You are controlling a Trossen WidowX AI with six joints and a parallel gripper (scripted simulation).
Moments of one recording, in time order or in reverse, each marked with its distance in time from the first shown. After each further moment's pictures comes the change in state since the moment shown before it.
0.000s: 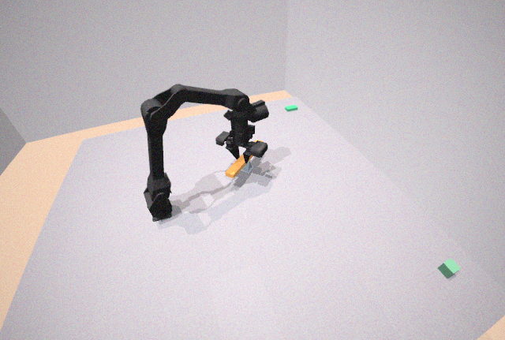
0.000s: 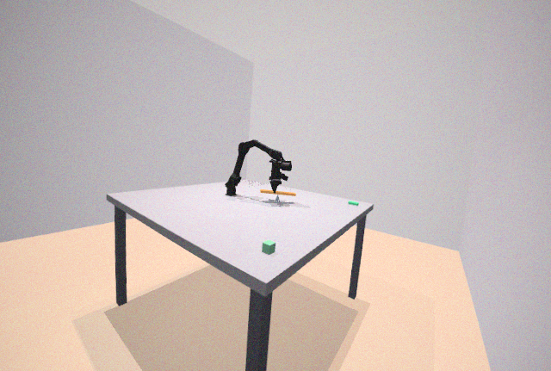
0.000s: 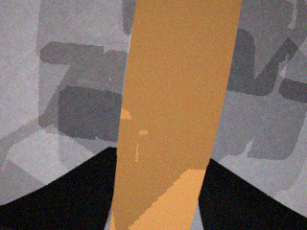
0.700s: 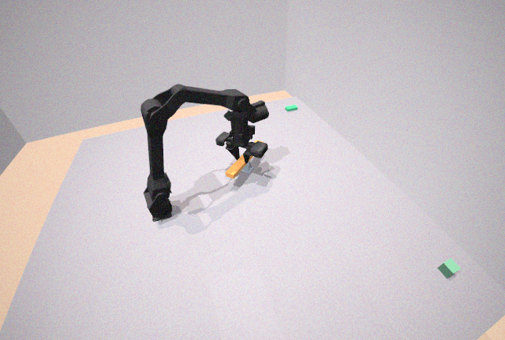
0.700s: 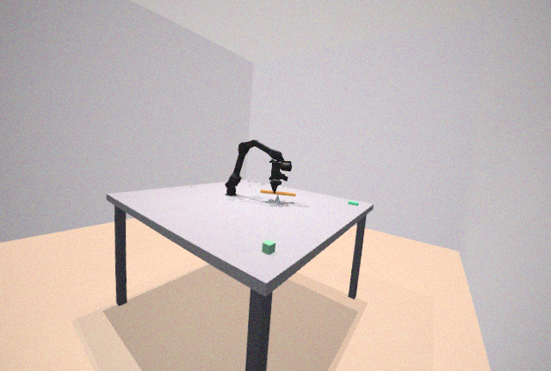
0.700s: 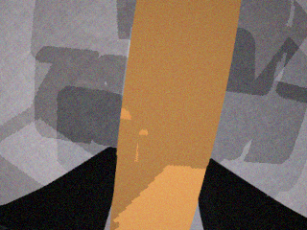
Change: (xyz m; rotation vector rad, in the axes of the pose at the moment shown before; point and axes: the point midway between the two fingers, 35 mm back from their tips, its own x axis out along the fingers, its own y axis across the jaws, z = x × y) arm 0.002 0.000 0.000 0.000 0.000 0.000
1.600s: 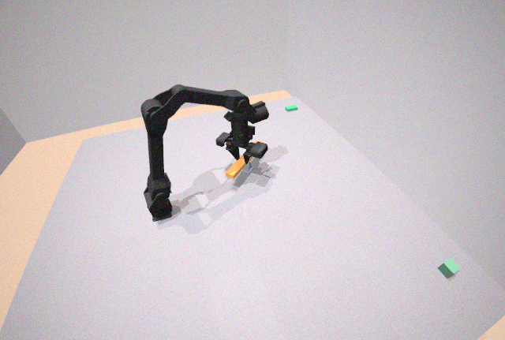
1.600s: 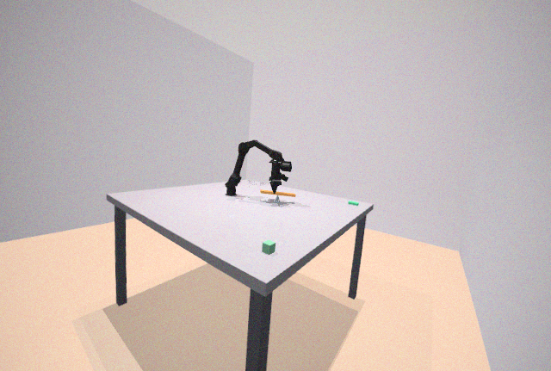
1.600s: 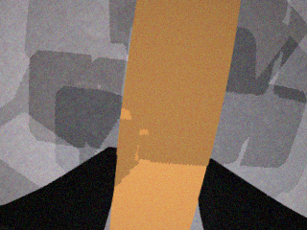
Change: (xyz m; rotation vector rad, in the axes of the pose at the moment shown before) arm 0.002 0.000 0.000 0.000 0.000 0.000
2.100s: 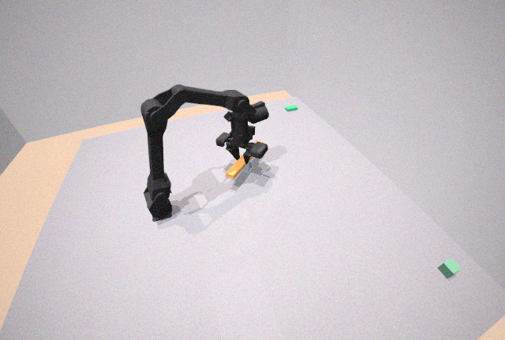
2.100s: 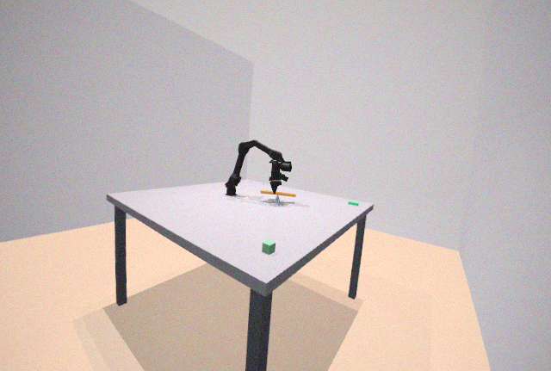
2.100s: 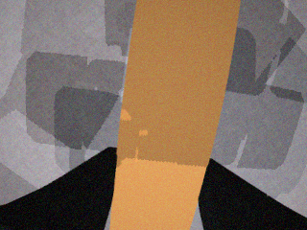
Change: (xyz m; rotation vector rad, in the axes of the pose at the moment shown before) arm 0.001 0.000 0.000 0.000 -0.001 0.000
